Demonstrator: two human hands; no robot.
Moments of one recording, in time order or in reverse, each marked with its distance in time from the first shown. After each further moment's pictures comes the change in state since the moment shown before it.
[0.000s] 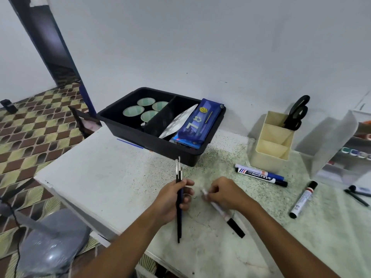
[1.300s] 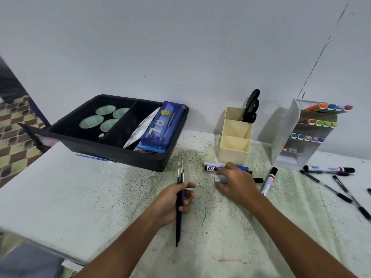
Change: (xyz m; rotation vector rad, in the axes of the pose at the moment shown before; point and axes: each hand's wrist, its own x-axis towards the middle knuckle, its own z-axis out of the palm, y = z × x) left_hand 0.033 -0.018 0.057 0.038 -0.231 -0.140; right_hand -0.024 0.085 -0.043 -0.380 0.488 -0.039
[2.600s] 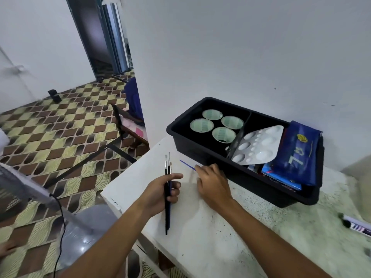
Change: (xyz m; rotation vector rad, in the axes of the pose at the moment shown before) left_hand -0.087 0.136 -0.299 -0.181 0.302 0.193; right_hand 0.139 -0.341 0.140 0.047 0.037 -0.386
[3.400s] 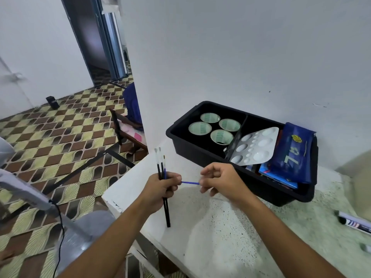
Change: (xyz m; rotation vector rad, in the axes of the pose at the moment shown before) left_hand -0.008 0.011 0.005 0.278 0.127 0.188; right_hand -0.010 0.001 -0.078 1.206 -0.254 0.355
